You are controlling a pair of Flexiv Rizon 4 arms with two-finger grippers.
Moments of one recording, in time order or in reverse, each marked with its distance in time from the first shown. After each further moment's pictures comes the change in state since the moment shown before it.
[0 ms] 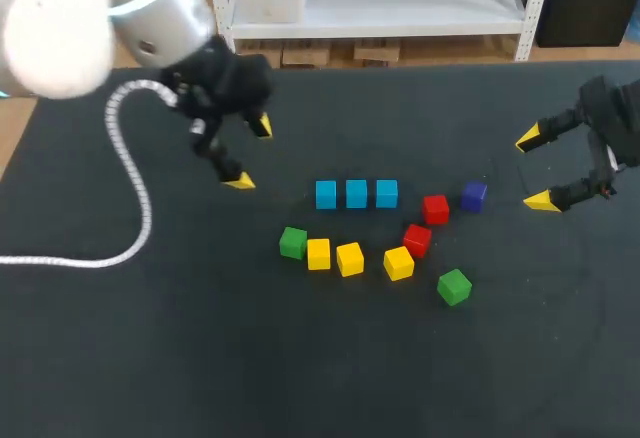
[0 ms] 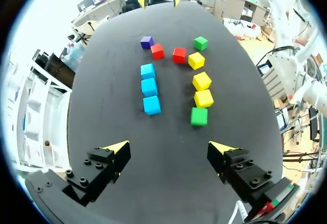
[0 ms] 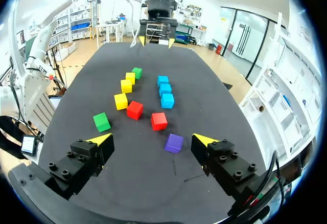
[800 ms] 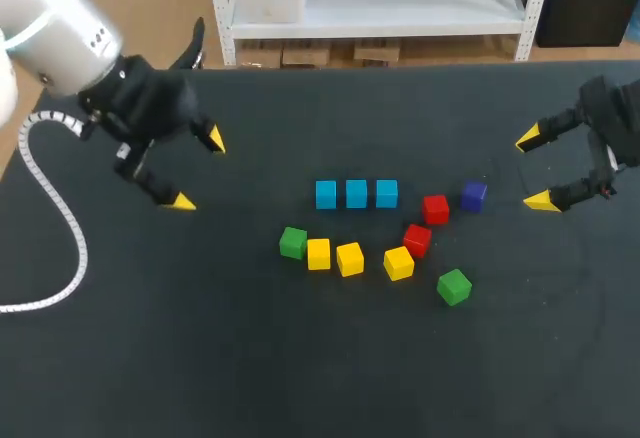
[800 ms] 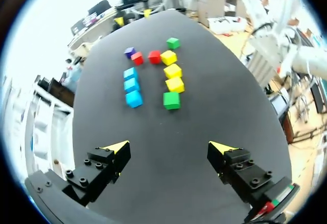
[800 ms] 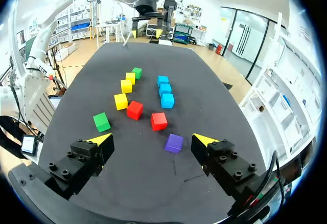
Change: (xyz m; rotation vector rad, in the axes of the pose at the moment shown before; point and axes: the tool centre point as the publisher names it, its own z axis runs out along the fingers) left arm 0.042 -0.049 -0.020 -0.036 -0.093 0.192; right arm 0.000 0.000 0.000 0.000 0.000 0.000
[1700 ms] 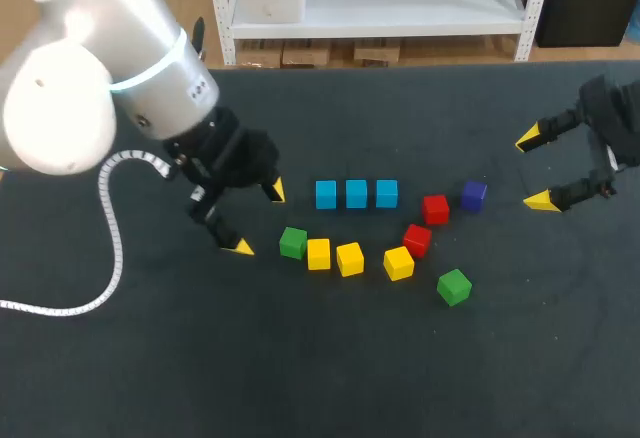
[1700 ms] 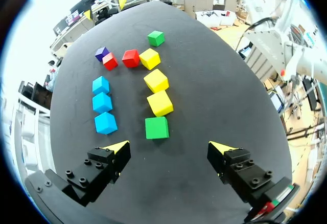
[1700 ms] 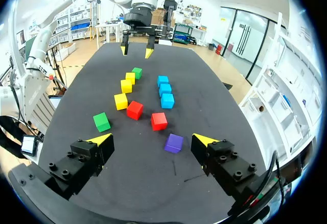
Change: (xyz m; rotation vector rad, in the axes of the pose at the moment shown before) left arm -0.048 -0.010 0.083 0.102 0.049 0.011; right arm 0.000 0.000 0.000 0.000 0.000 0.000
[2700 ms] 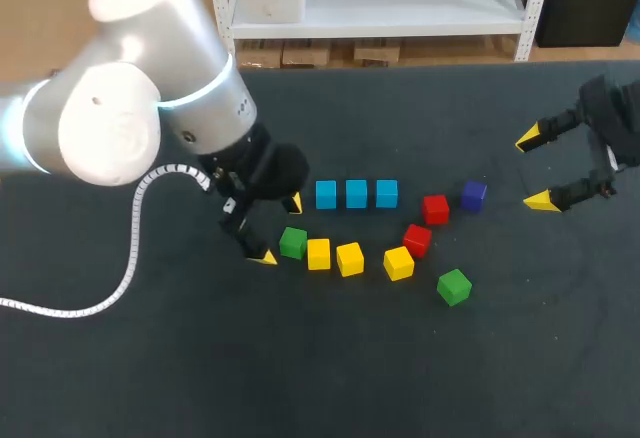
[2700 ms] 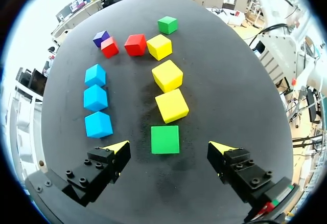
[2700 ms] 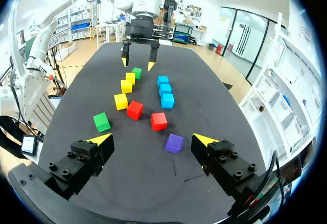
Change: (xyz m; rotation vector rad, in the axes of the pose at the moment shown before) left arm -0.004 0.011 0.037 0.022 0.061 -0.069; right arm 0.000 0.000 0.000 0.000 0.000 0.000
